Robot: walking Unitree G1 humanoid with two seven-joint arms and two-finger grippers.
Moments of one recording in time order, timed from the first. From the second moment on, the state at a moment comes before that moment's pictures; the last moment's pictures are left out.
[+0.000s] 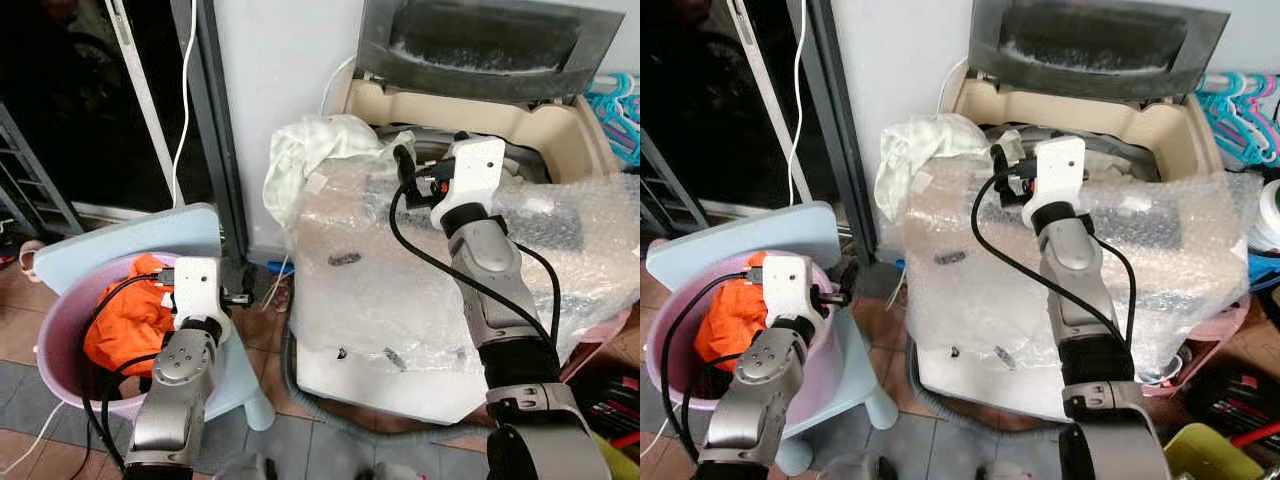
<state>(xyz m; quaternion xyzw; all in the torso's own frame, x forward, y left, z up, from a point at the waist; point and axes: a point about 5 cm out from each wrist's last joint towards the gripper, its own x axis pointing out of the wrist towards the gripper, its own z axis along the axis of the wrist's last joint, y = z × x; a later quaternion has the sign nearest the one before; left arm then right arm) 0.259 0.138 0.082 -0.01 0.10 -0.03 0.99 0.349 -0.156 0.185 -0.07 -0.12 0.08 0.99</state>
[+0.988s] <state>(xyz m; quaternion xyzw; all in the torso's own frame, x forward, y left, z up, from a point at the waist) 0.259 0.135 0.083 -0.02 0.10 -0.03 0.99 0.367 -0.150 0.203 -0.11 -0.12 0.18 0.97</state>
